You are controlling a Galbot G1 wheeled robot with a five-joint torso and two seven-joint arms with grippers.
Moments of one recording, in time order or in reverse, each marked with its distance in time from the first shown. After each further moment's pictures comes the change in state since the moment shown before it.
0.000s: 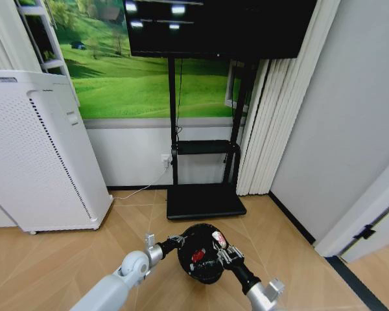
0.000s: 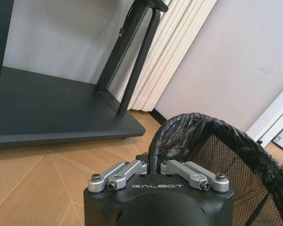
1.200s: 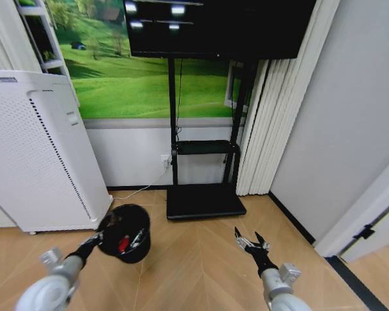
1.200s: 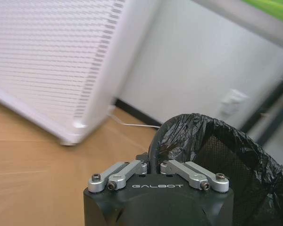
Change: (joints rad) left arm 0.732 -0.119 -1.088 -0.392 -0.137 0.075 -0.419; right arm 0.082 0.039 0.117 0.028 0.103 -0.154 0.412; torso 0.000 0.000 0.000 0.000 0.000
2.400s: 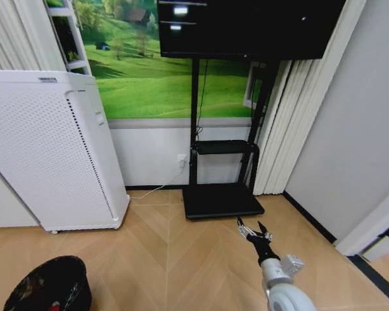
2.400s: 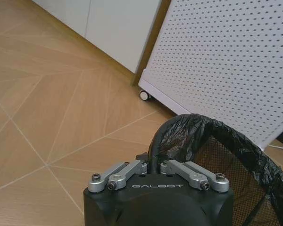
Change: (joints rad) left arm 0.224 -0.148 -0.241 0.252 0.027 -0.088 0.187; right arm 0.068 0.031 -0.009 0.039 -0.004 0.013 0.033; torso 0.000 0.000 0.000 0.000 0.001
